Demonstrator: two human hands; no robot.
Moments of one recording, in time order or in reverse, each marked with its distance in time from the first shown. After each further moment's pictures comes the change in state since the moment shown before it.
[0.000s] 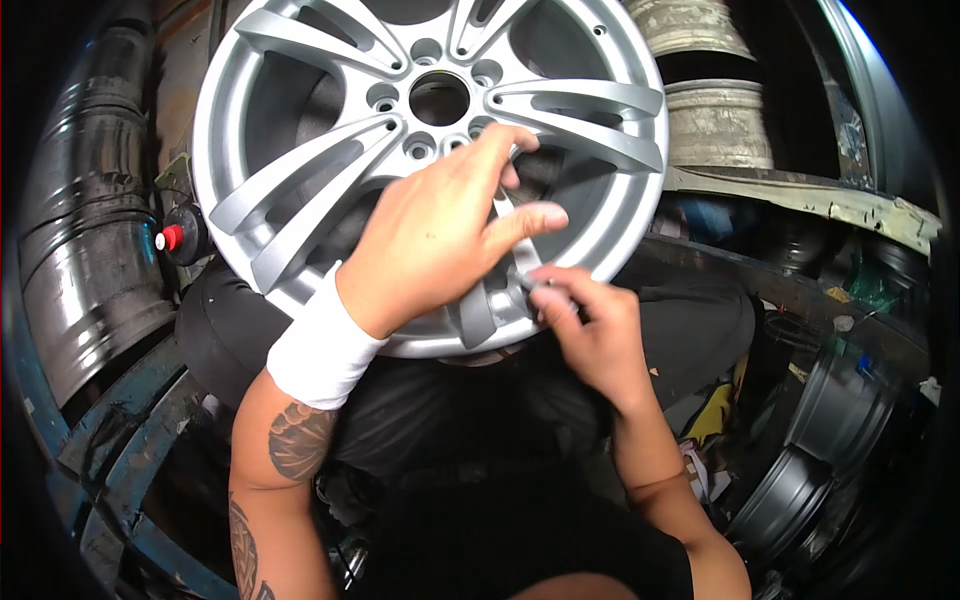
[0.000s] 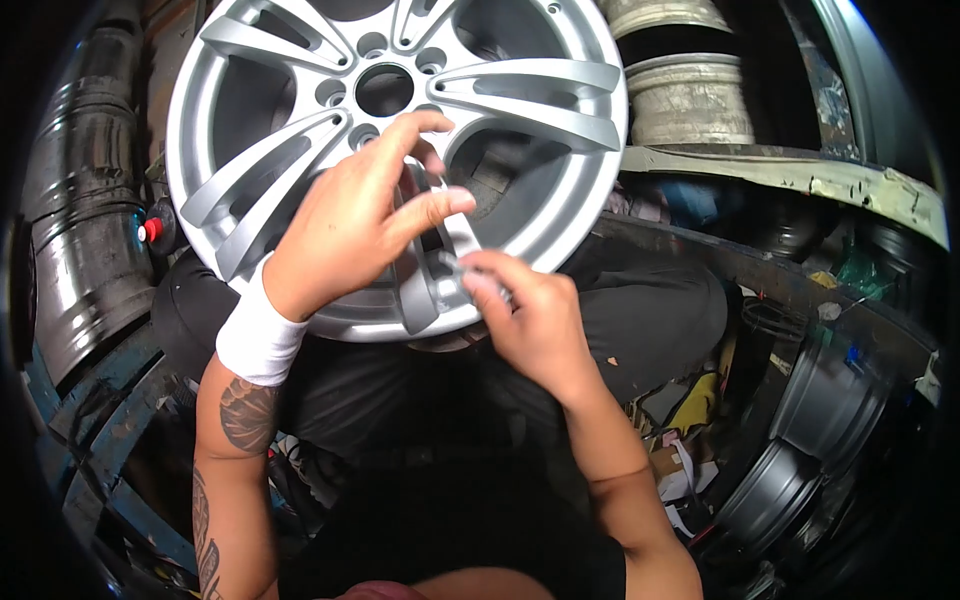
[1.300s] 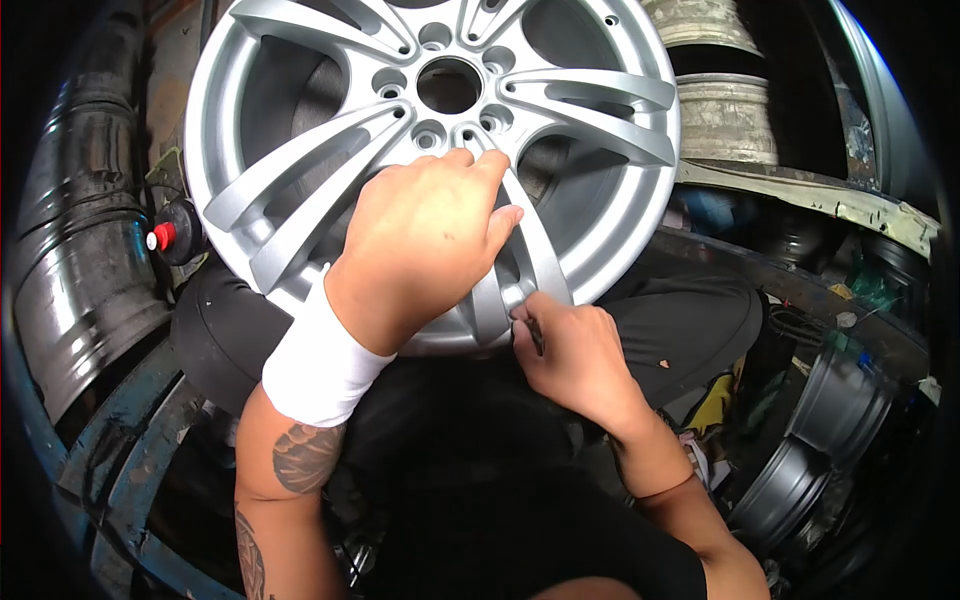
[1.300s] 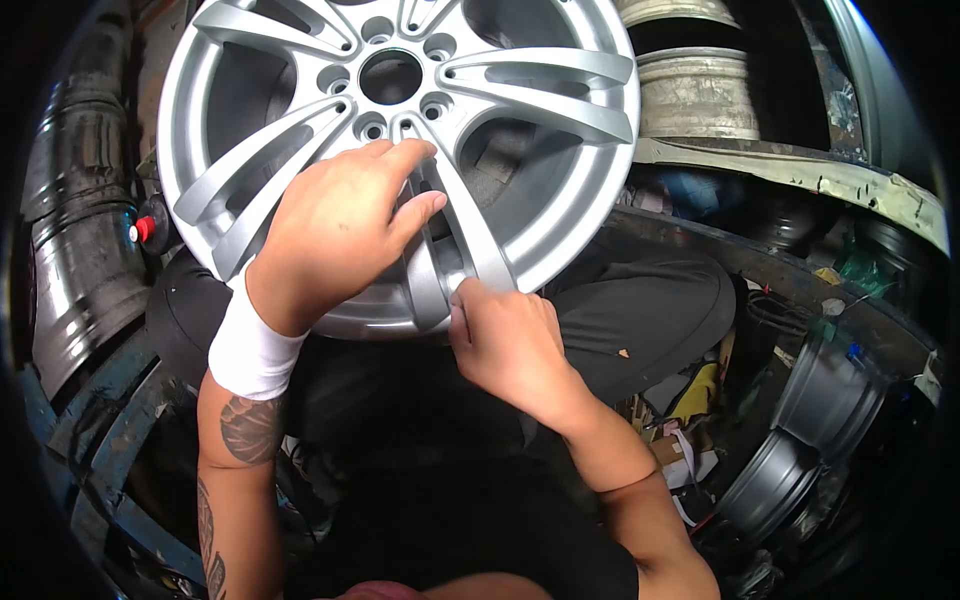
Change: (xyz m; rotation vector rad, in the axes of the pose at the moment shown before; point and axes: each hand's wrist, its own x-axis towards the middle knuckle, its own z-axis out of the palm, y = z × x) left_hand -0.014 -0.010 -0.012 0.385 -0.082 0.021; right_hand -0.003 -0.033 0.026 -0.369 -0.242 0.171
